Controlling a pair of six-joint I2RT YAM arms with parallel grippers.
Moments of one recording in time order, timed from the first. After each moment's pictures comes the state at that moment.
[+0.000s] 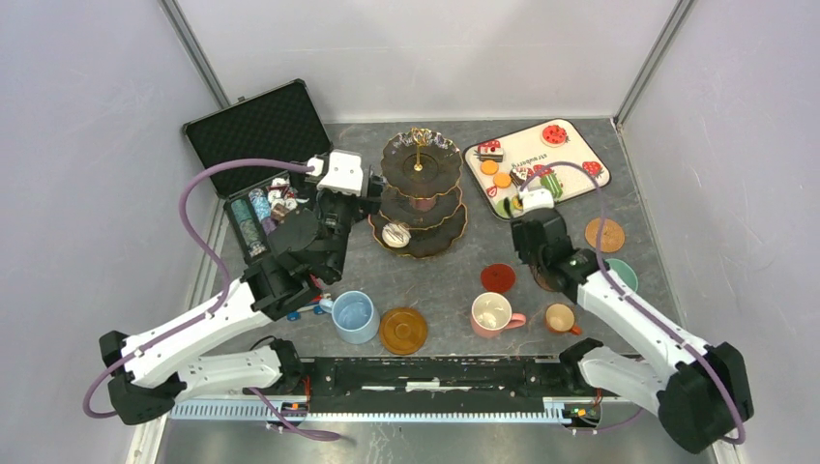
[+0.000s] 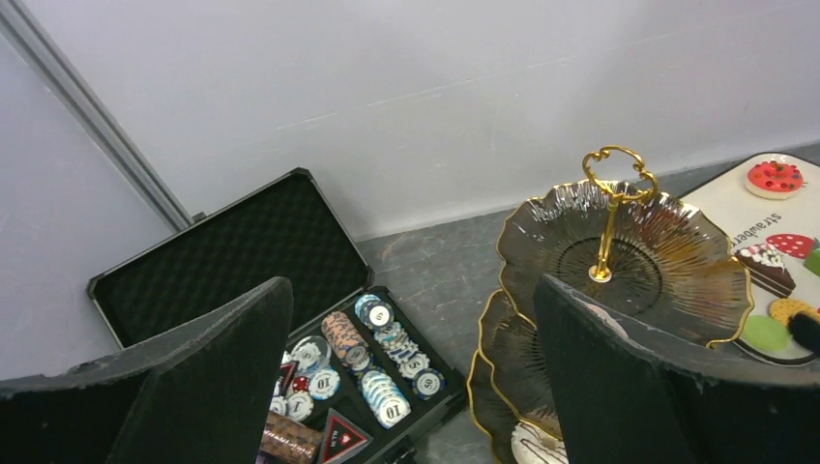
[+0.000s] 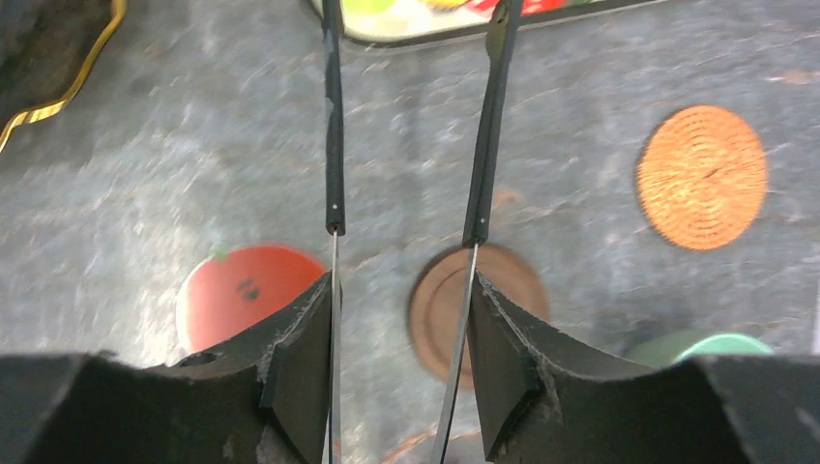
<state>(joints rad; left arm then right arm) -1.03 0.96 1.04 0.16 -0.94 0.38 0.54 1.01 0.63 -0.37 0.40 0.13</state>
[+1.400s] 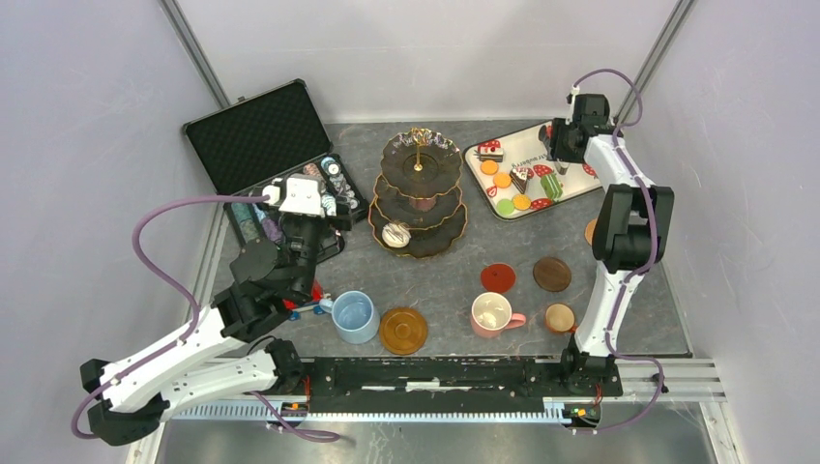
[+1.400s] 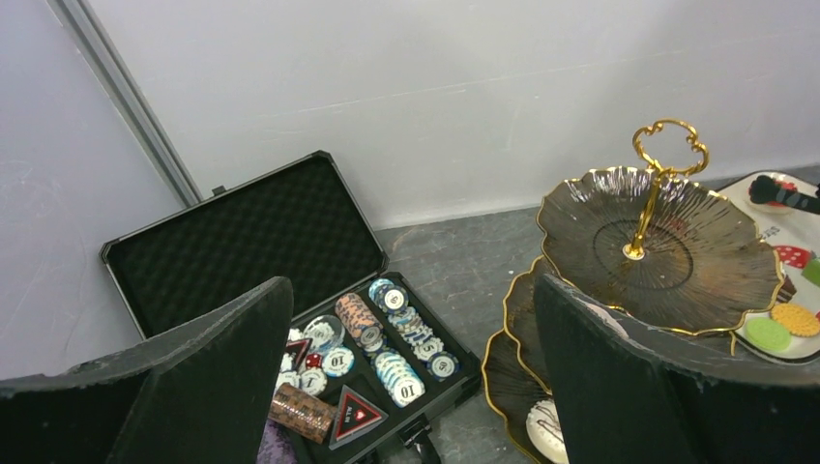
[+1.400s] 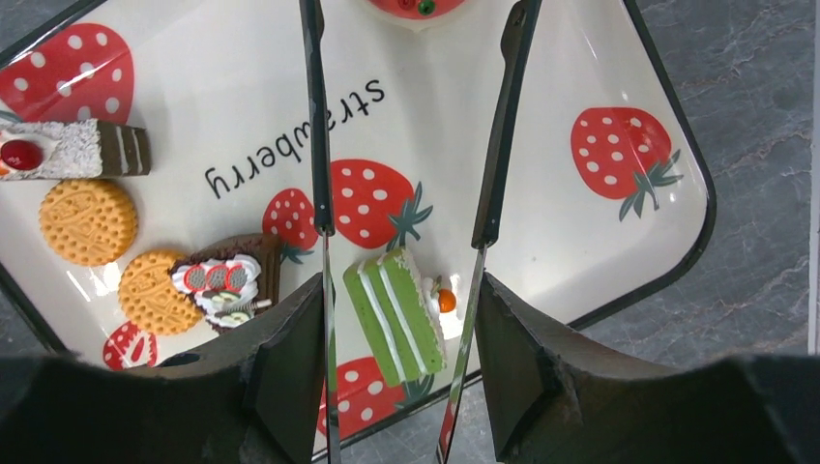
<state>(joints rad) -1.03 0.73 0.88 0.15 -0.94 0.37 -0.08 2.07 1.72 -0.48 0.05 0.05</state>
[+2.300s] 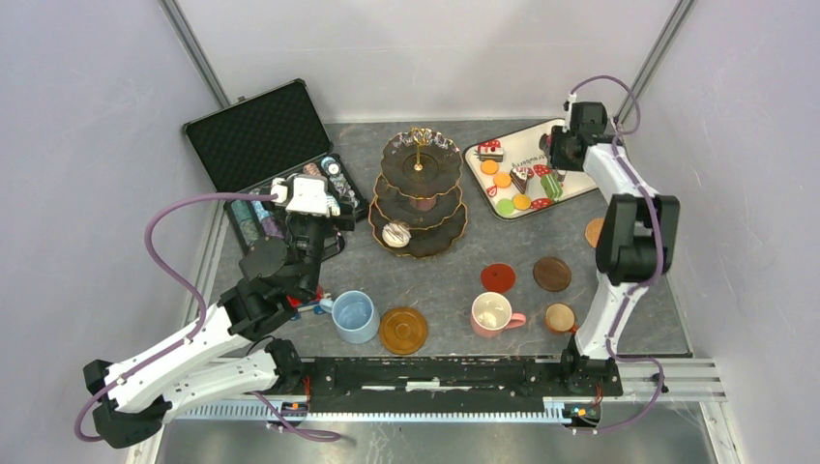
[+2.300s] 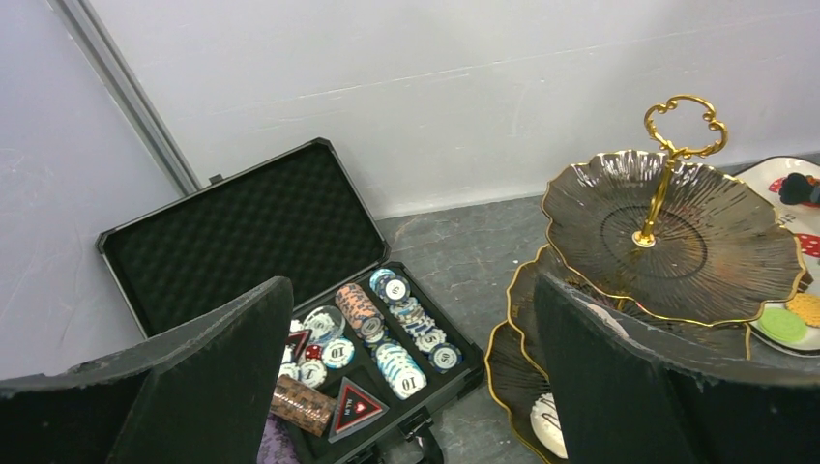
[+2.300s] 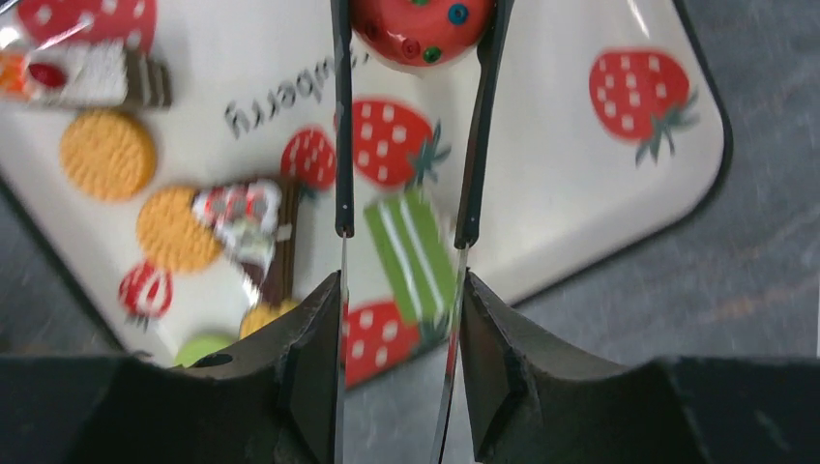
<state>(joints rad) -0.99 0.74 0.84 0.15 -0.93 0.35 -0.05 2.03 1.65 -0.45 0.06 0.05</state>
